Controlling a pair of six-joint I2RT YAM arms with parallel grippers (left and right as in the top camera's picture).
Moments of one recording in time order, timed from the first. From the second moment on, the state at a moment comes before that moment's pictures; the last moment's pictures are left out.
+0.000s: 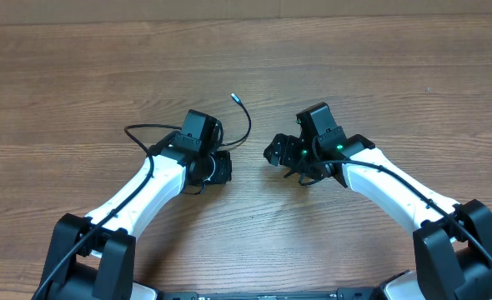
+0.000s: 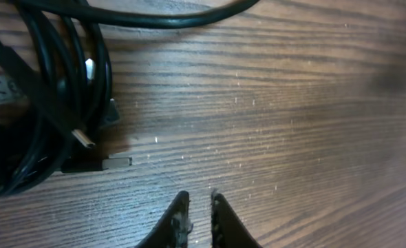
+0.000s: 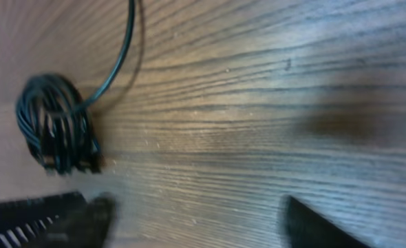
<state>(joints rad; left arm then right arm) -0.37 1.61 0.92 -0.55 0.24 -0.43 0.46 1.64 0.97 -0.43 -0.28 0.75</state>
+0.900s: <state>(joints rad) -0.15 1.71 1.07 -0.66 -0.02 -0.41 0.46 1.64 0.97 -0.43 -0.25 0.75</state>
